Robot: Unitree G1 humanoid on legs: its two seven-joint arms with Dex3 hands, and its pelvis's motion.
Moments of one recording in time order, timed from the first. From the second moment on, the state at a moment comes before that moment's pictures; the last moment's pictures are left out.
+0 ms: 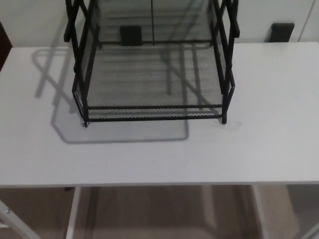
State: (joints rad) left_arm 0.45 0.43 -0.05 0.63 0.19 -0.19 0.02; right_arm 0.20 -0.27 0.21 0.88 -0.31 -0.24 -0.15
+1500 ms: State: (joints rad) left_arm 0.46 0.45 -0.07 0.59 0.22 -0.20 0.03; right_arm 0.67 -0.25 0.09 0.19 -0.22 -0.31 -0.16
